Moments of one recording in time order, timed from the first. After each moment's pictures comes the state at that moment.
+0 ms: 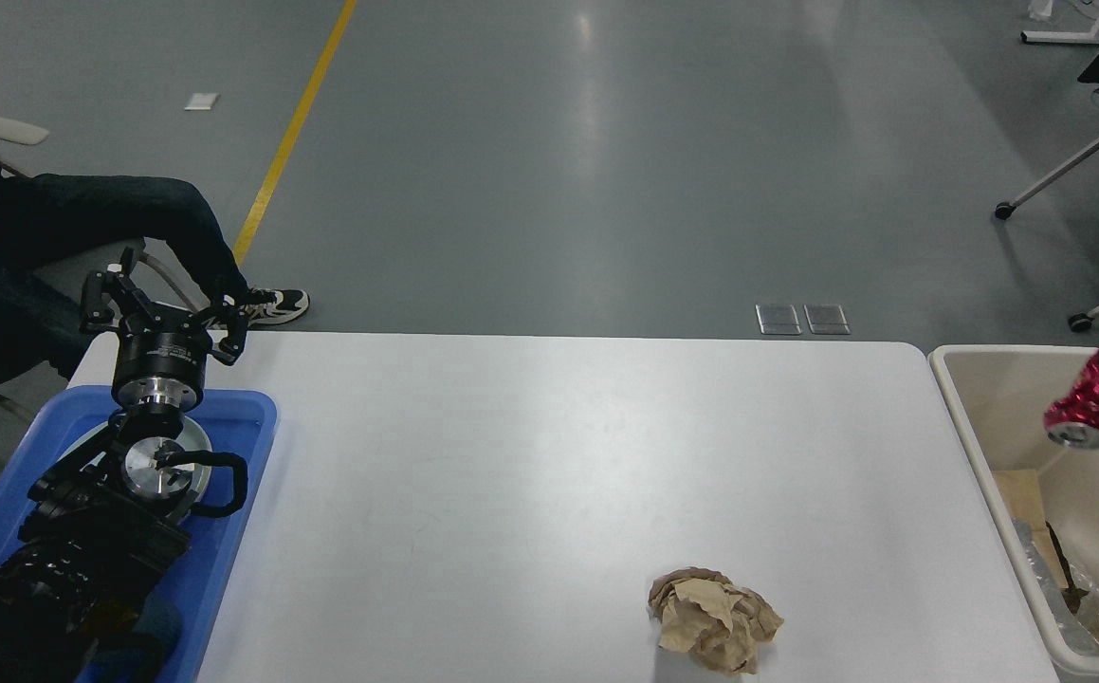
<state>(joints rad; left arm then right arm) -0.75 0.14 -0.98 -0.17 -0.16 -0.54 -0.48 1.21 -0.66 -1.31 0.67 -0.03 0.06 0.09</state>
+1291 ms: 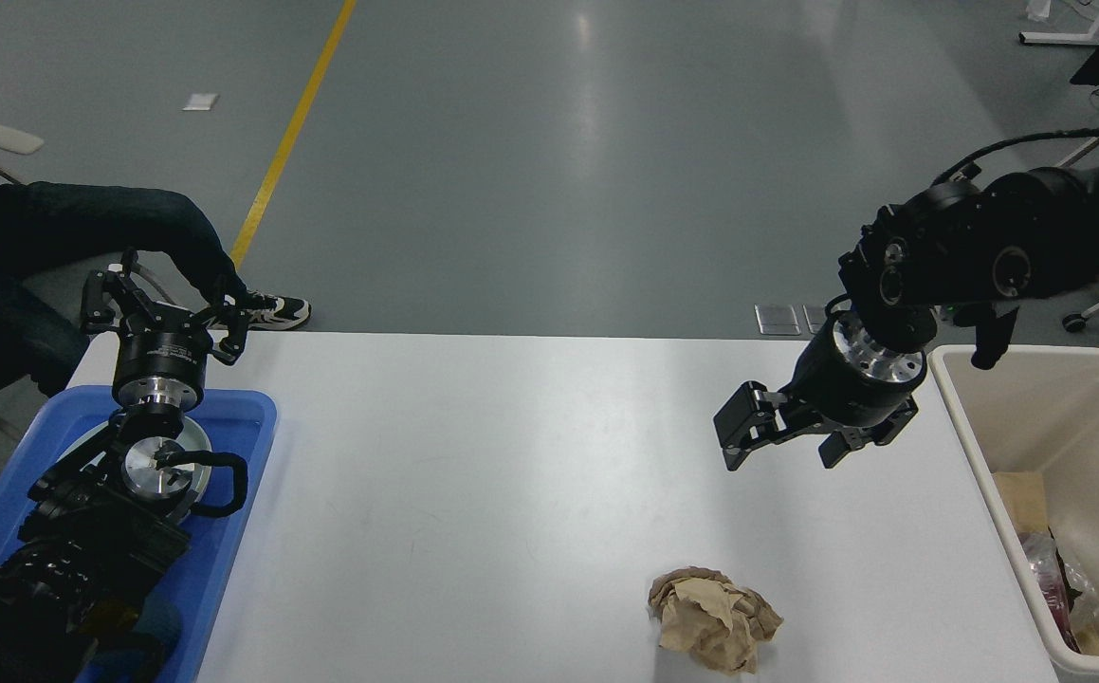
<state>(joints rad) -0.75 0.14 -0.98 -0.17 -0.15 -0.54 -0.48 1.99 -0.16 -1.21 1.38 -0.16 0.65 0.09</state>
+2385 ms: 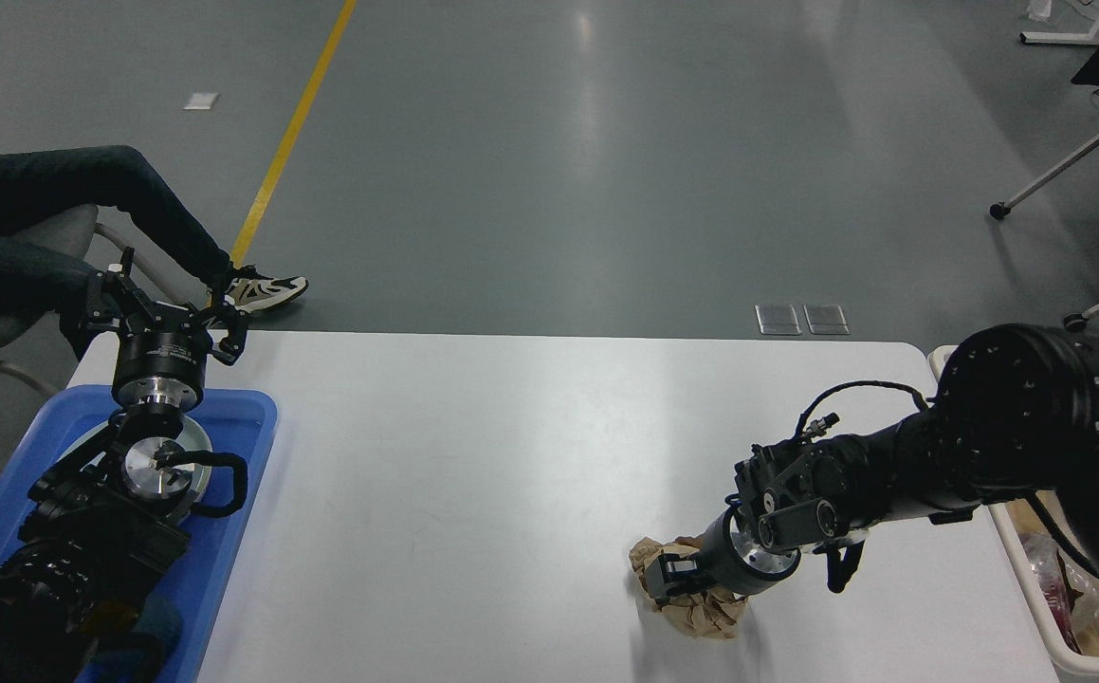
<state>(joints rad) -0.75 0.14 -0.98 -0.17 -0.16 -0.54 -0.48 1.38 0.05 -1.18 1.12 -0.22 0.18 0.09</state>
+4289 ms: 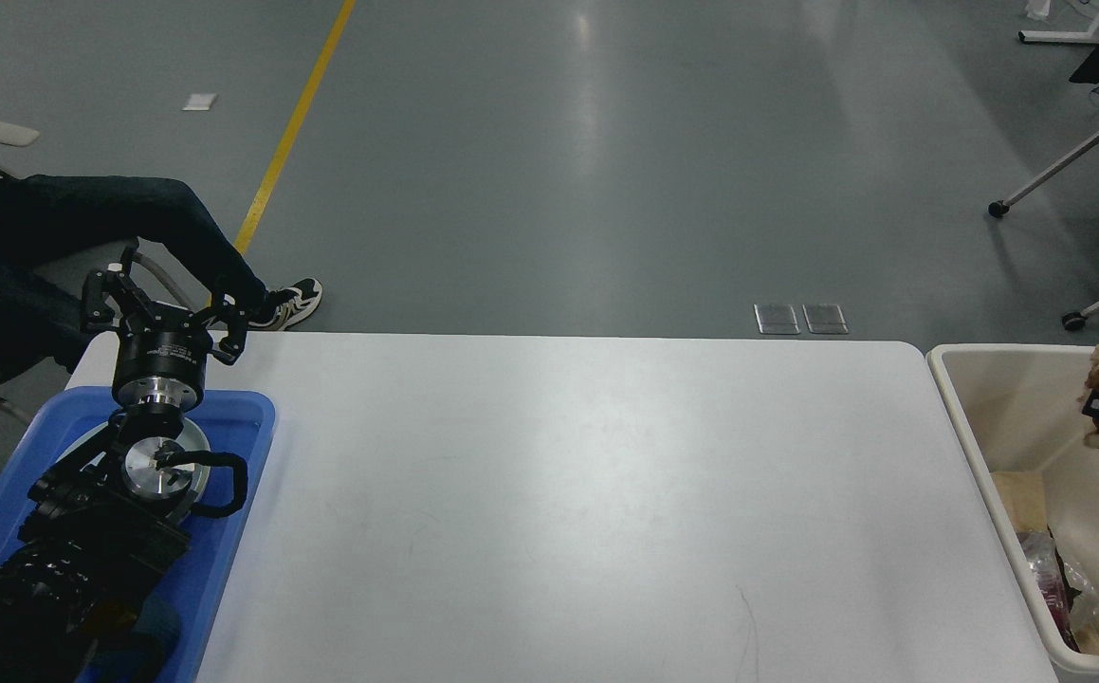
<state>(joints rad) -0.75 0.14 -0.98 -0.17 -0.16 -0.54 -0.48 0.95 -0.61 -0.87 0.37 -0.32 0.03 0.09</state>
